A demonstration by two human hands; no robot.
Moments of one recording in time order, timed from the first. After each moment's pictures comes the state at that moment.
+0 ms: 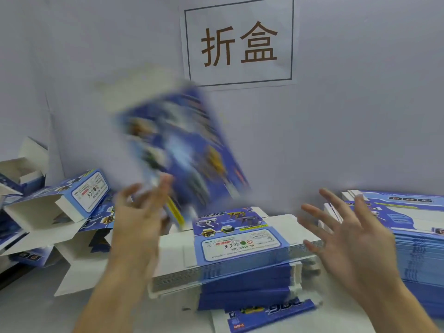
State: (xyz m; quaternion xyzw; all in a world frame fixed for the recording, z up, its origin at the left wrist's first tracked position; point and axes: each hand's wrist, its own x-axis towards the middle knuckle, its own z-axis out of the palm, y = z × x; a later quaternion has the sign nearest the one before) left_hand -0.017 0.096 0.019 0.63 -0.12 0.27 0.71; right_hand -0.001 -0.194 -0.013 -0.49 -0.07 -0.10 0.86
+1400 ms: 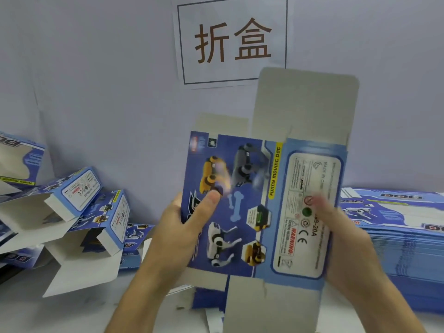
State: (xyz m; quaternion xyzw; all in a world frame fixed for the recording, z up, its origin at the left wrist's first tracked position) left_hand -0.026 0.049 0.015 0.67 -0.16 0.16 0.70; right_hand -0.025 -0.177 -0.003 -0.52 -0.20 -0.08 0.83
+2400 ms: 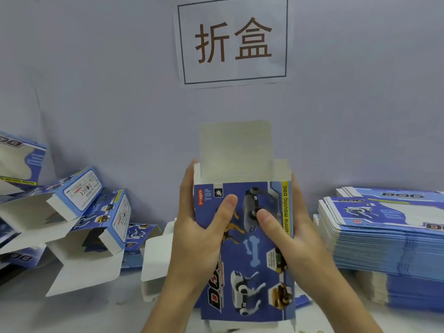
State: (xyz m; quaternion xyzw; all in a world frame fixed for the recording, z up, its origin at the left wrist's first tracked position) left_hand -0.018 0.019 0.001 0.60 -0.23 0.27 0.72; right_hand -0.015 -0.136 -0.015 -0.67 -0.30 -0.26 0.62
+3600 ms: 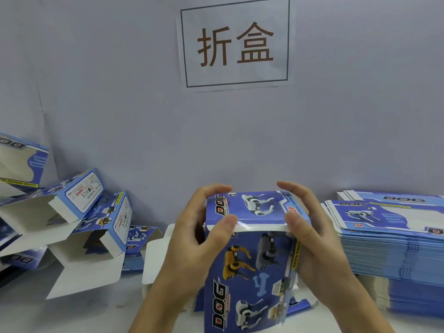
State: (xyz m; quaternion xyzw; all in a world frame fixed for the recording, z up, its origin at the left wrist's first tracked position) left_hand -0.028 0.042 -0.001 0.65 -0.29 0.17 0.69; right_hand -0.021 -0.149 -0.009 -0.55 -0.28 -0.13 0.77
